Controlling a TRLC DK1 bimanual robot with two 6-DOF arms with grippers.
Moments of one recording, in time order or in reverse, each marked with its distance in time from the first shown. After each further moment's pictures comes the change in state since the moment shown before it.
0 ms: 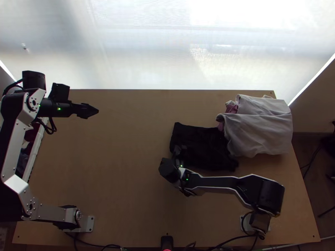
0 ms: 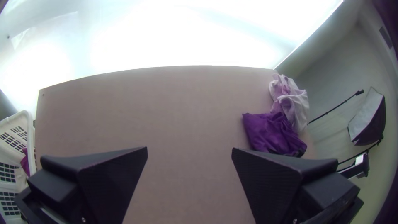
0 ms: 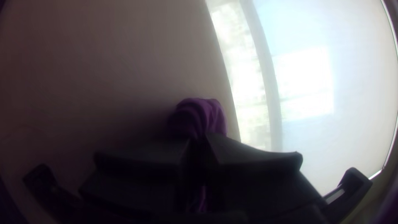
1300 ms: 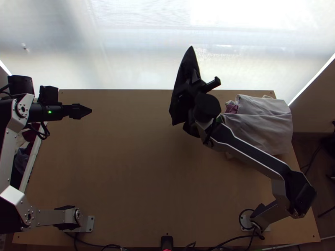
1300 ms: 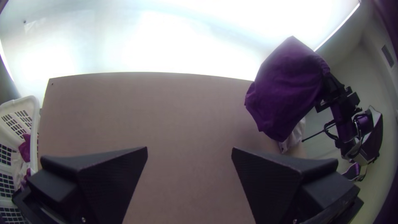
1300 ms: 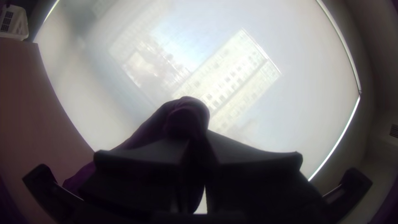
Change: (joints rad) left arm 0.063 -0.085 -0.045 0.005 0.031 -0.075; right arm -0.358 -0.190 0.528 0.097 -0.207 -0.182
